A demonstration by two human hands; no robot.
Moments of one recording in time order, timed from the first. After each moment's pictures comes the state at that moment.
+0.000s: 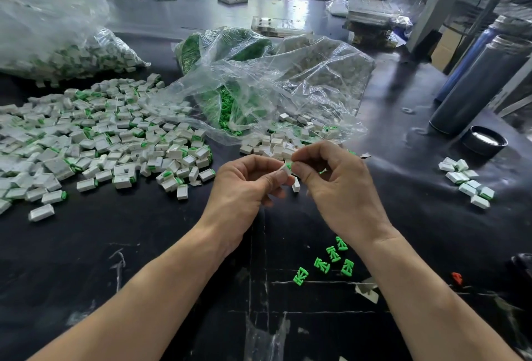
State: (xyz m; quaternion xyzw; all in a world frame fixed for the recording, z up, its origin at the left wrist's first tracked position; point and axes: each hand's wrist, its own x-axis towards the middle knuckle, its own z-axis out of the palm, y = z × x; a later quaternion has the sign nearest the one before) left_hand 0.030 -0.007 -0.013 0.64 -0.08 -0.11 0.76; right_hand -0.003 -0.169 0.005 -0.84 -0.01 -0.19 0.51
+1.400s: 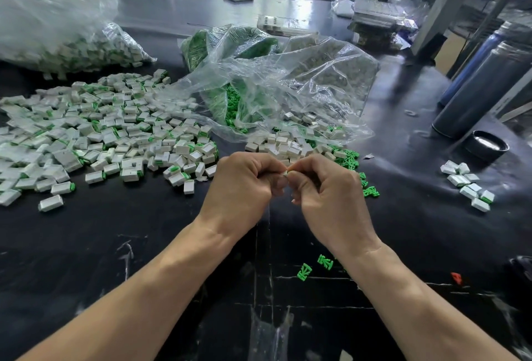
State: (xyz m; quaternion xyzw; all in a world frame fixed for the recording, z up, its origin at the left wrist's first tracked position) left_hand 0.030 0.000 -0.006 0.76 -0.16 0.01 0.63; right_hand -0.010 -0.150 -0.009 -0.86 -0.01 -0.22 0.45
